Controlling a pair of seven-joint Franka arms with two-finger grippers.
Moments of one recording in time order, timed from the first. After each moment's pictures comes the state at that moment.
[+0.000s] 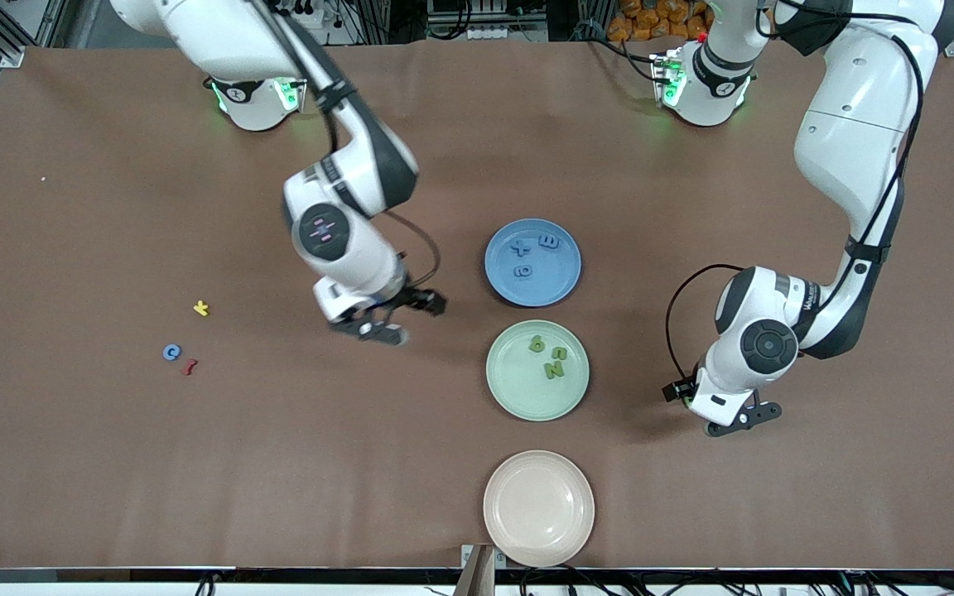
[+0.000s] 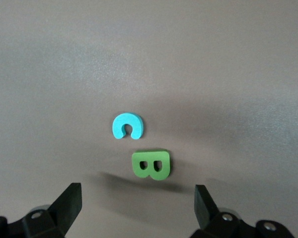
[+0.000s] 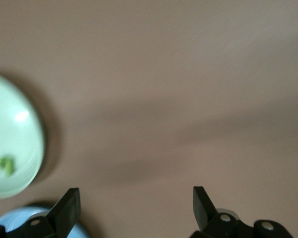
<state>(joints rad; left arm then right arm) -0.01 0.79 -0.25 -1.55 0.34 2.27 -0.69 0.57 0.52 -0.04 -1.66 0.23 2.21 0.69</state>
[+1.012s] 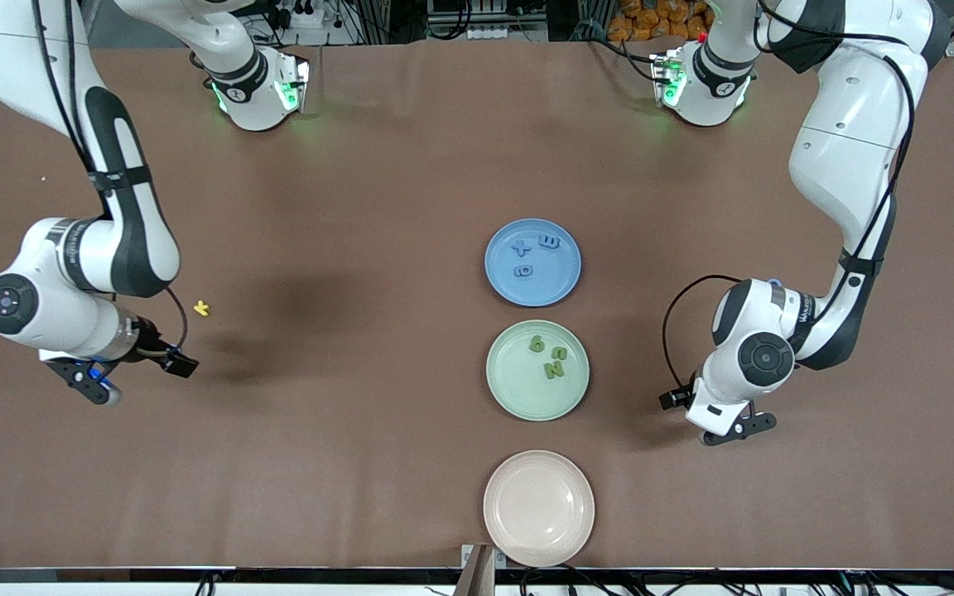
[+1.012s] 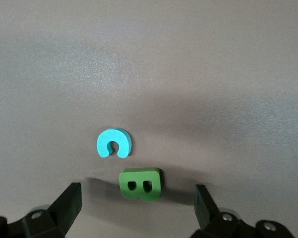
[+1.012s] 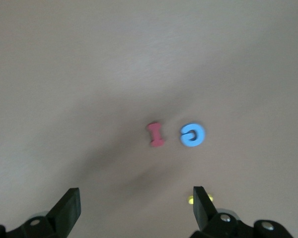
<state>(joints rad) -0.01 0.85 -0.25 -1.48 0.34 2.27 -0.67 0.14 0.47 -0.21 -1.80 0.09 2.19 0.52</state>
